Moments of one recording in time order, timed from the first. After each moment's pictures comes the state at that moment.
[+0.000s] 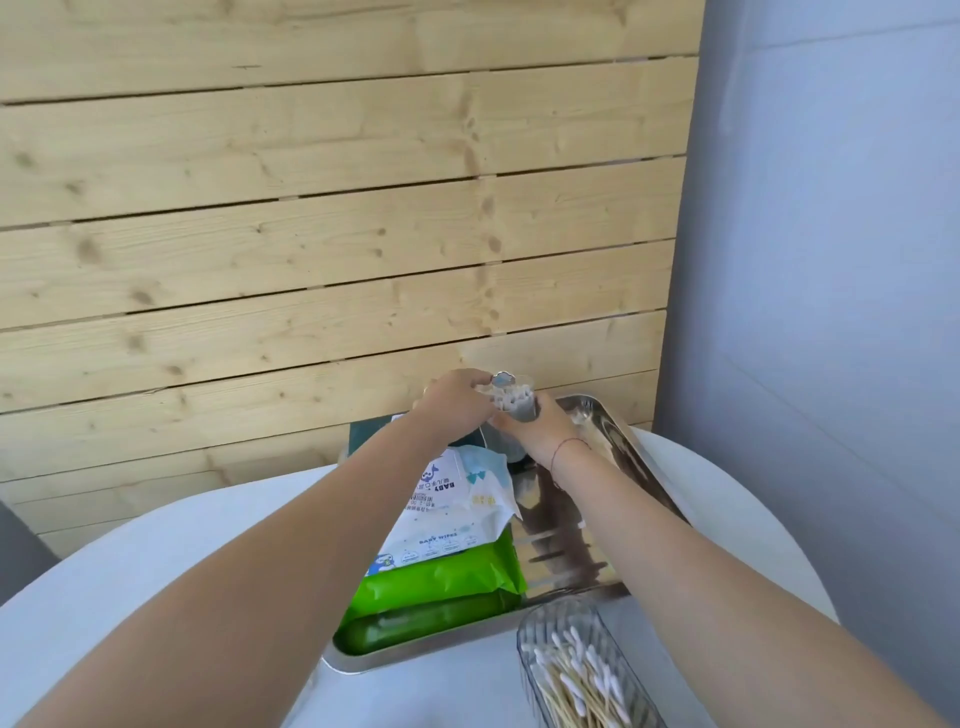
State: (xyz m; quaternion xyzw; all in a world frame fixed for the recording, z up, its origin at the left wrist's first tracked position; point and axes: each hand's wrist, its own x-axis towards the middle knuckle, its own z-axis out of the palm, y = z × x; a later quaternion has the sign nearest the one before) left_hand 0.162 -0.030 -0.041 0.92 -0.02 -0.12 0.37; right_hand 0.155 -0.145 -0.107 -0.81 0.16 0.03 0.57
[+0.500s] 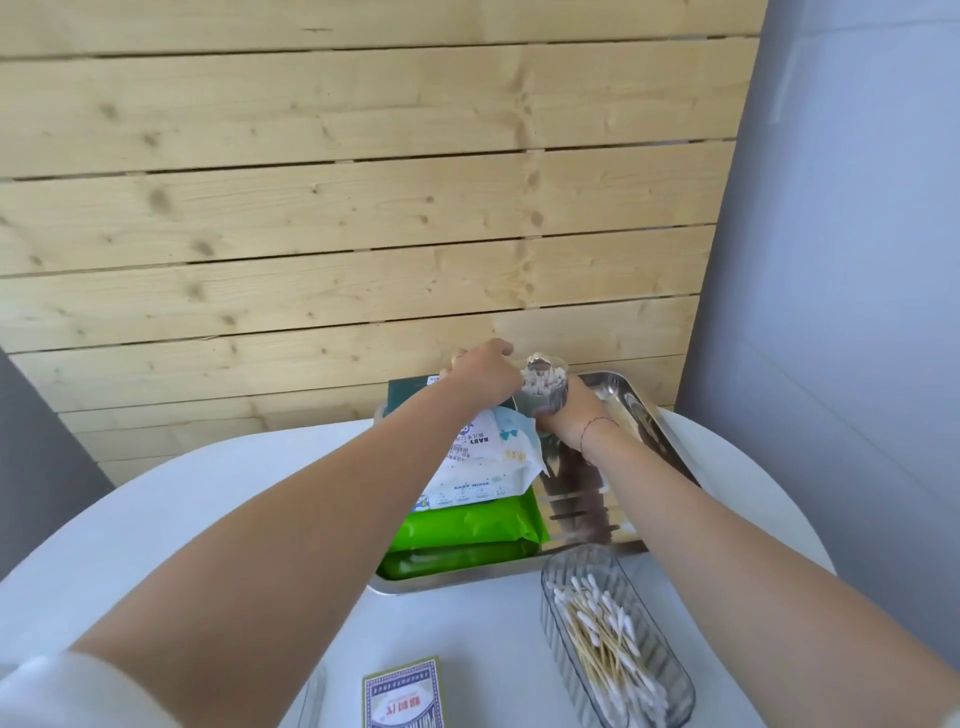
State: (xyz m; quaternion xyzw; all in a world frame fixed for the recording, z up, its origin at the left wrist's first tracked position) left_hand 0.142 -0.022 -0.037 0.93 0.01 -0.11 0.36; right_hand 0.146 -0.148 -0.112 -0.88 0.14 0.03 0.46
